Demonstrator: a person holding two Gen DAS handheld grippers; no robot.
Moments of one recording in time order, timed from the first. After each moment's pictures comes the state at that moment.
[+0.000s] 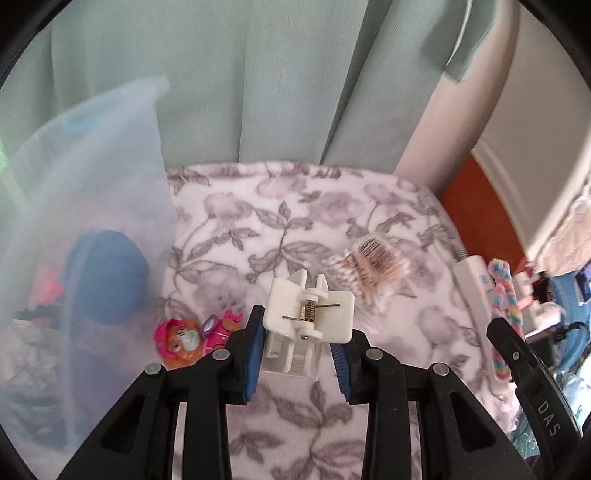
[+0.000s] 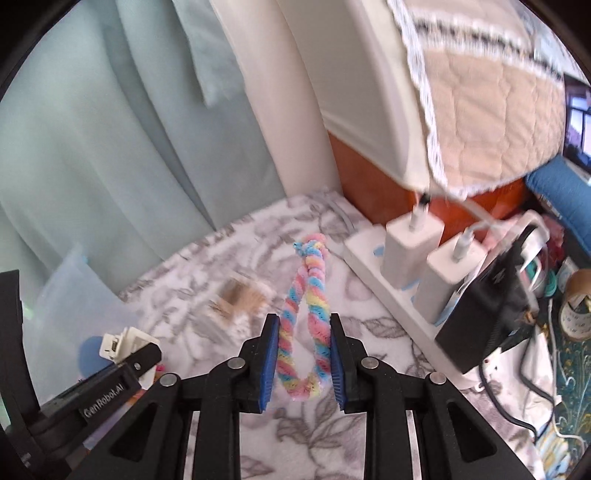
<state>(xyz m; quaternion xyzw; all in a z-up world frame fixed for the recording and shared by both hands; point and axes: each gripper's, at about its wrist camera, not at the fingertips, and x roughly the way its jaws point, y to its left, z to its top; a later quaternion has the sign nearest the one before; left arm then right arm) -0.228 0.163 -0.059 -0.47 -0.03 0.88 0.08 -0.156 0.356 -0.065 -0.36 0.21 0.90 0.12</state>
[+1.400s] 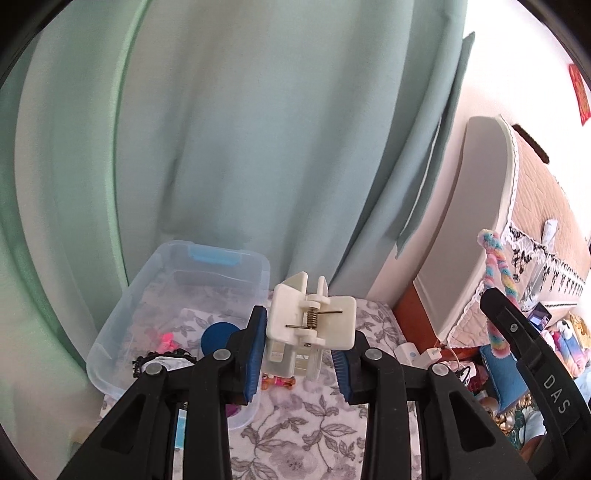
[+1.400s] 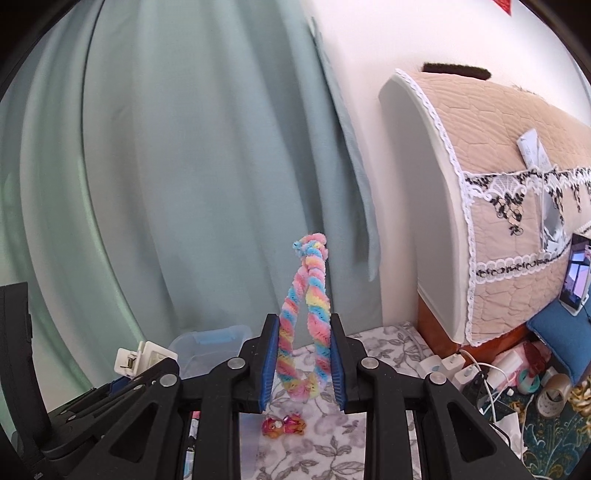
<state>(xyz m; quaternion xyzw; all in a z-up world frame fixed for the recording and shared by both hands) -0.094 0.056 0.125 -0.28 -0.09 0.95 0.07 -0.051 0.235 0.135 -0.17 0.12 0.98 0.02</state>
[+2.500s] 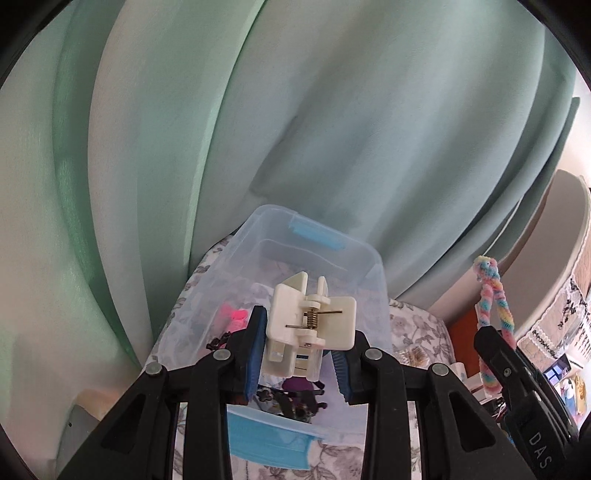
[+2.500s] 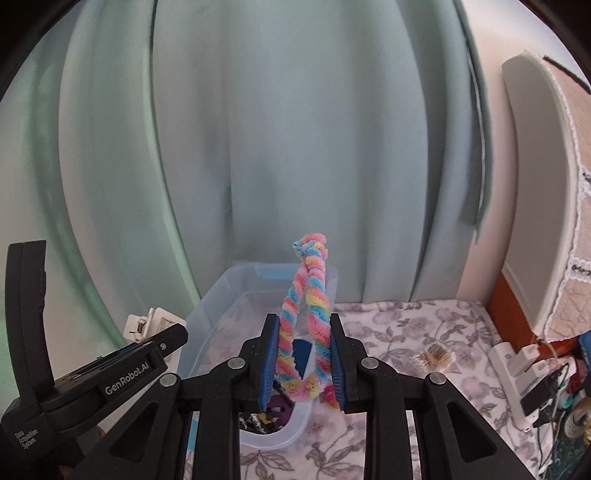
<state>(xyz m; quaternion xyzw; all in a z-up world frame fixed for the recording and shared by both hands) -0.125 -0.069 0.063 -0.33 -0.18 0.93 -0.01 -0.114 0.116 0.081 -0.26 0.05 0.96 -0.08</state>
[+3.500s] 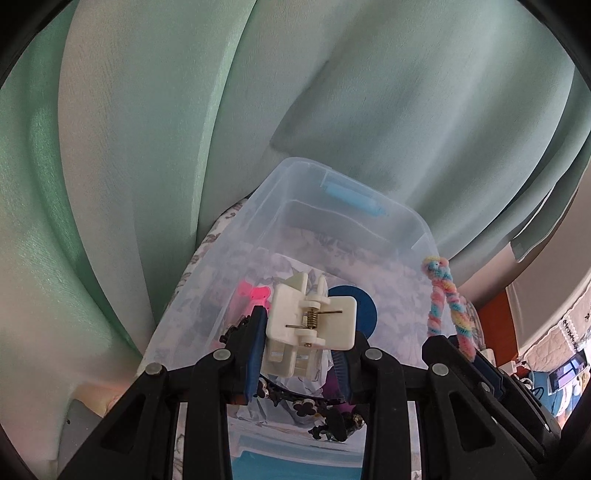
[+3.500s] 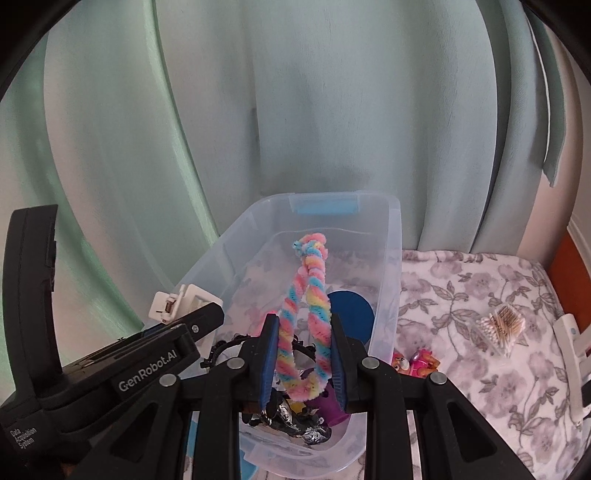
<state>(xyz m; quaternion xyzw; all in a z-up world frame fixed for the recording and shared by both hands) -0.161 -0.086 0.007 -0.38 -0.18 0.91 -0.02 -0.167 0.080 0.003 -0.34 0.05 0.93 -0.15</state>
